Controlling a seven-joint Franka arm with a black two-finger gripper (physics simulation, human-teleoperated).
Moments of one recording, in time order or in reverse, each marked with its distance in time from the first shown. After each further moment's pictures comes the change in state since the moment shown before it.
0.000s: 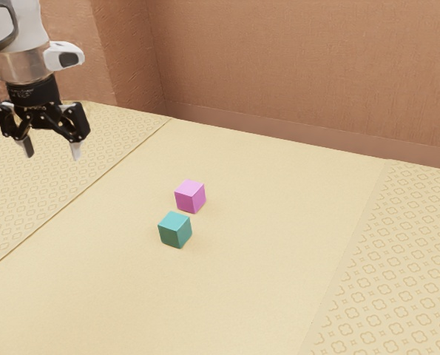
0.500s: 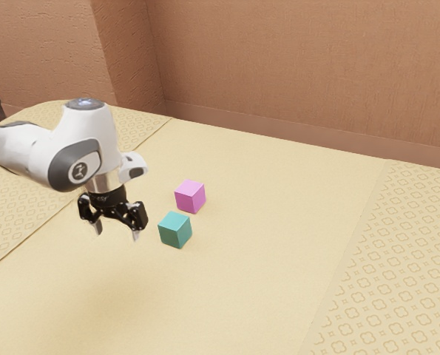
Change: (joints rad) arm 0.006 0.278 -0.039 -0.424 0.053 0.682 0.015
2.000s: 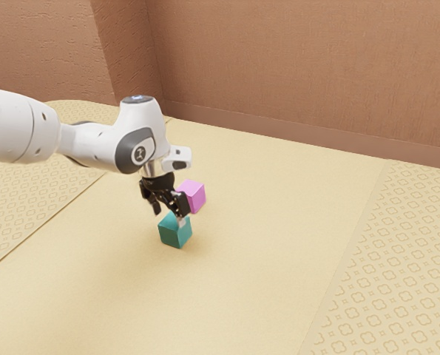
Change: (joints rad) arm 0.000 0.529 -0.017 0.502 -0.069 0.068 0.495
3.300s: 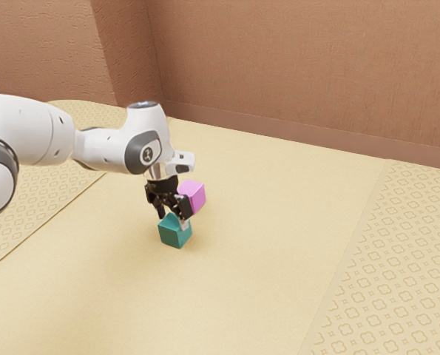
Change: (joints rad) arm 0.000 0.140 0.025 0.141 -0.040 -0.053 0.080
